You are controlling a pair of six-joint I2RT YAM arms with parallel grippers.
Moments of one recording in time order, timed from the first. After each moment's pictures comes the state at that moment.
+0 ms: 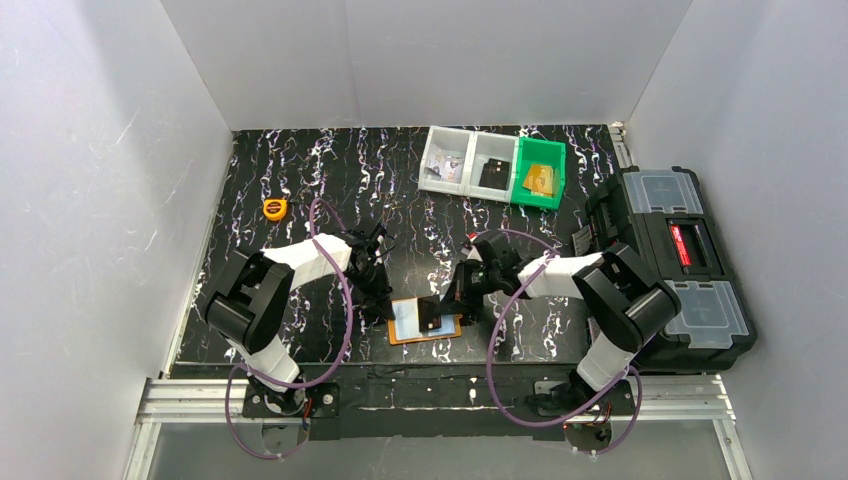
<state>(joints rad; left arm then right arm) -0.53 1.67 0.90 -0.69 0.33 -0.80 0.67 1.68 0.67 0.09 -0.63 0.98</state>
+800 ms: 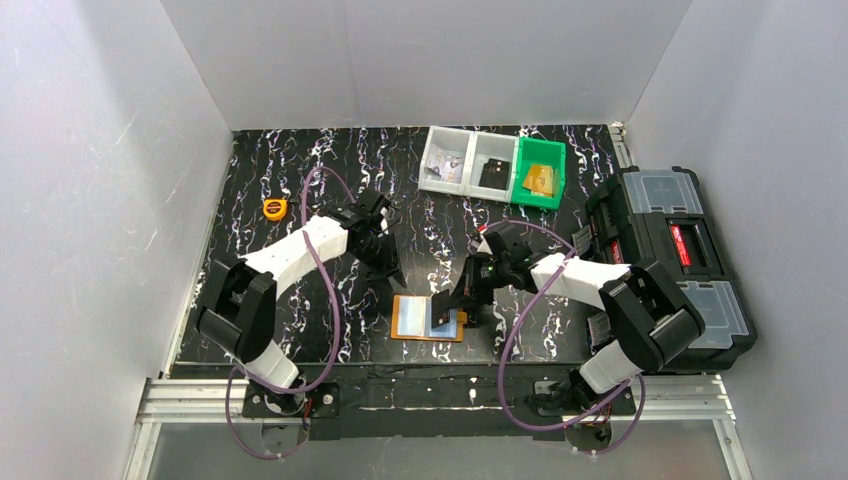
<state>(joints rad) -0.54 1.61 1.10 -0.81 0.27 -0.73 0.63 1.54 0.70 -0.11 -0.60 0.91</state>
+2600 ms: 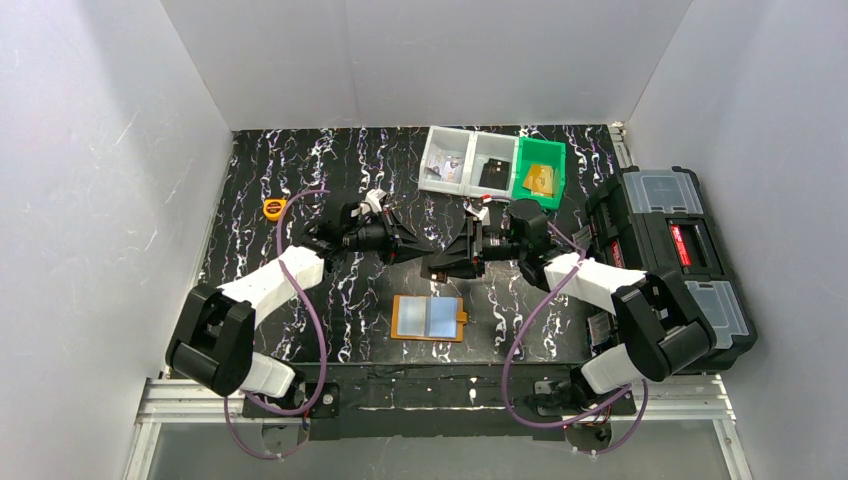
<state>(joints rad) -0.46 1.41 0.82 0.06 0.77 -1.29 0.53 1.46 0.68 0.48 -1.00 1.37</state>
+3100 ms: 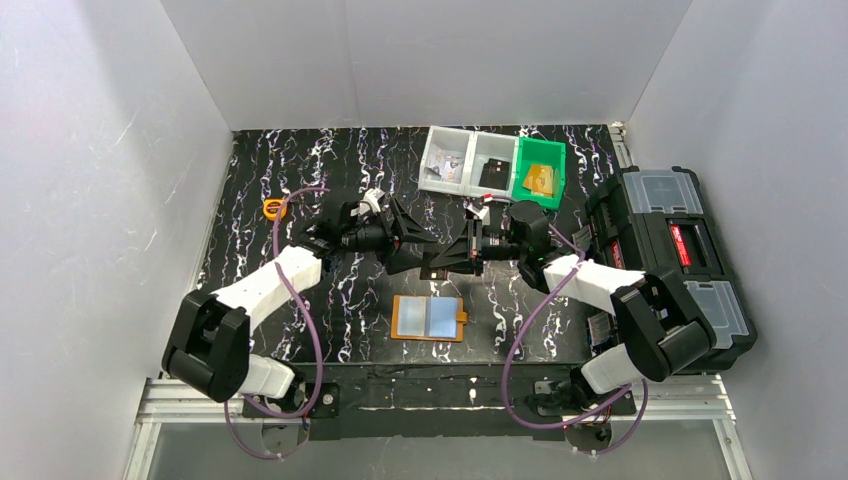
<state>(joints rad) -0.47 1.38 0.82 0.04 0.74 -1.26 0.54 1.47 0.66 0.61 -0.98 1.46</state>
